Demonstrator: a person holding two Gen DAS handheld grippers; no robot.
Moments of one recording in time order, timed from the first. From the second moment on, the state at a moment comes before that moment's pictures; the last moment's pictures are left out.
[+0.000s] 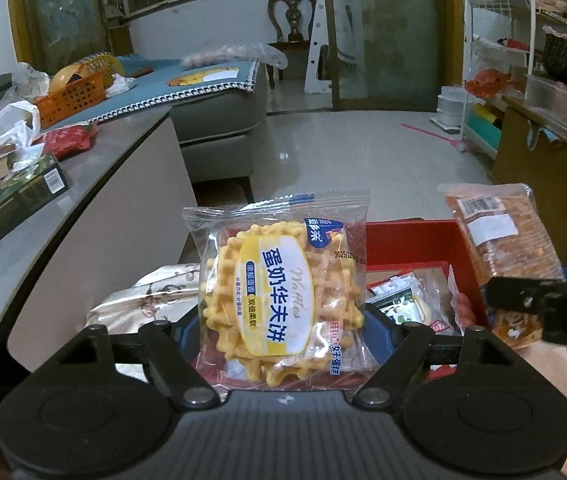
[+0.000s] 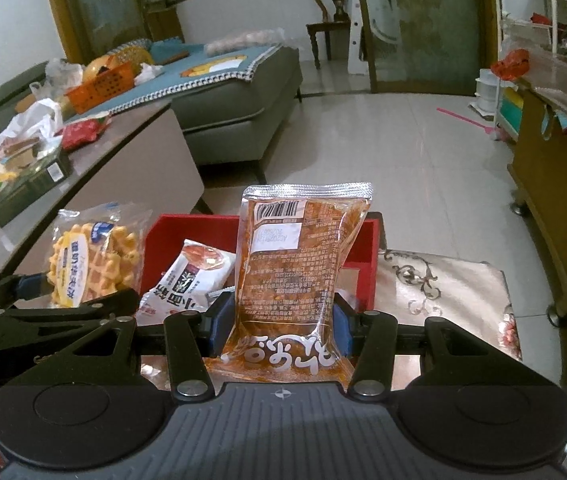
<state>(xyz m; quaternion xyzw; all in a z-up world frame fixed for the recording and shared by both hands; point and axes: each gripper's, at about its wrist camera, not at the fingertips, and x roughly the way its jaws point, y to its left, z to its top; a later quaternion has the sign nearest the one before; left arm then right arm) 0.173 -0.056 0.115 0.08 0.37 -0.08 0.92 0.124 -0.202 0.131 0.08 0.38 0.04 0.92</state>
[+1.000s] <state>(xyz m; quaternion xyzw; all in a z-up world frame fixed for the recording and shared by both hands) 0.214 -0.075 0.079 0.09 0.40 -0.08 0.91 0.169 -0.194 0.094 0.07 0.43 0.04 0.90</state>
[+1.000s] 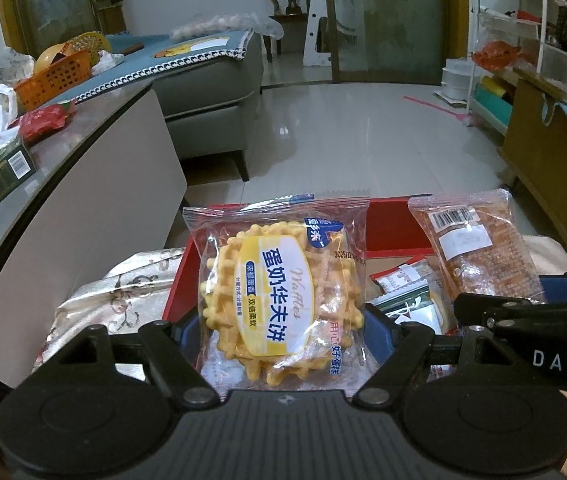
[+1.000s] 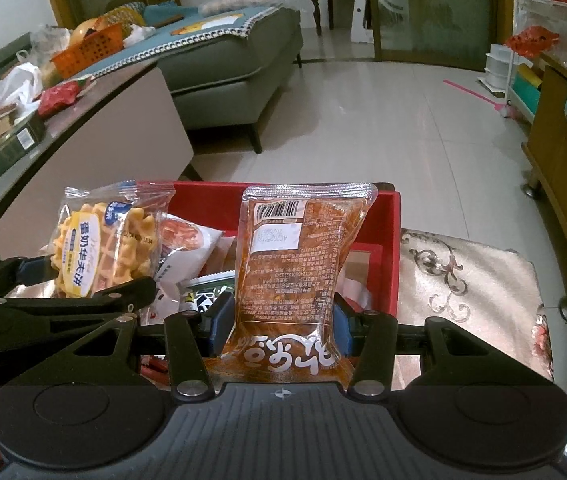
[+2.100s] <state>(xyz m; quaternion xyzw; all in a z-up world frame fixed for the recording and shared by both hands) 0.219 -0.080 0.070 0.11 0.42 -0.08 0.90 0.177 -0.193 0.085 0.05 0.44 0.02 0.90</state>
